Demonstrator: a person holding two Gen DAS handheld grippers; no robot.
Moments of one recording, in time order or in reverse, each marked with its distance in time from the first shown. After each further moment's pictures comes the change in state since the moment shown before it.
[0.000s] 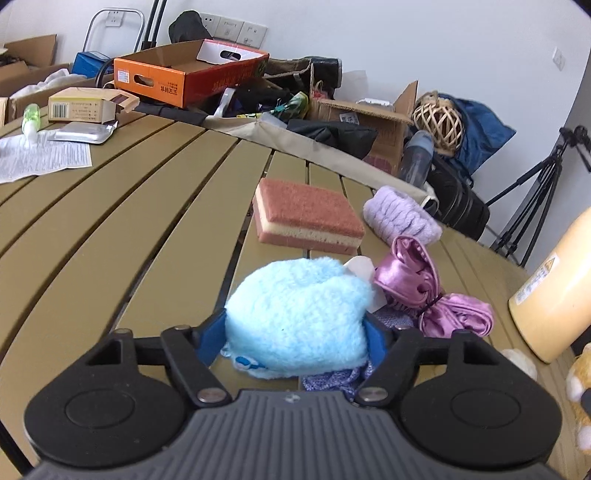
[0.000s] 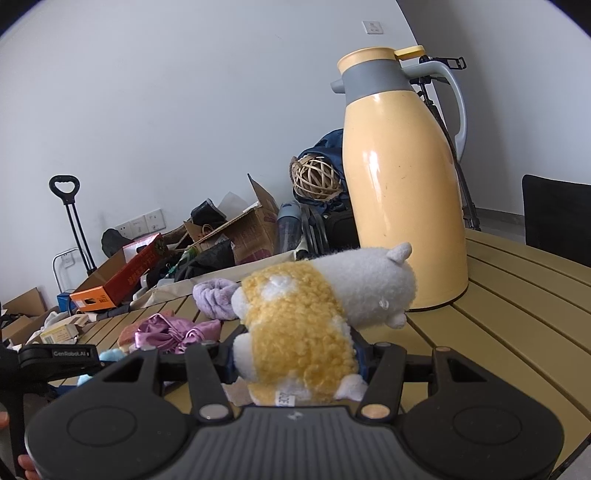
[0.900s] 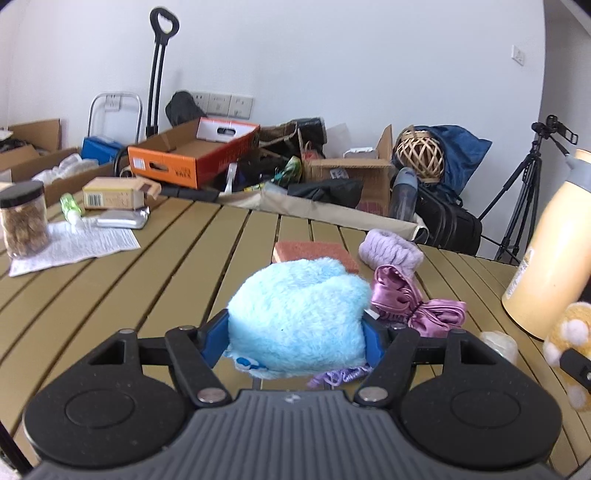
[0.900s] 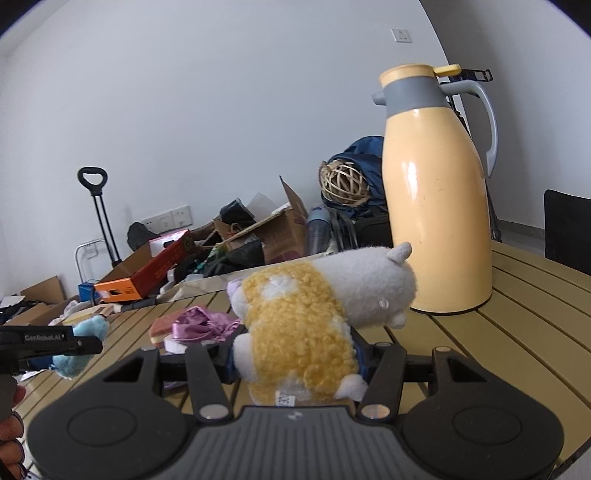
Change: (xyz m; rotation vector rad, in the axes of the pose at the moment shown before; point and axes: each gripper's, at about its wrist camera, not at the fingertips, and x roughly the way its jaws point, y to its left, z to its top) left arm -0.095 -0.010 -0.012 0.176 -0.189 0.071; right arm -0.024 0.029 -0.005 -0.055 -0.015 0.079
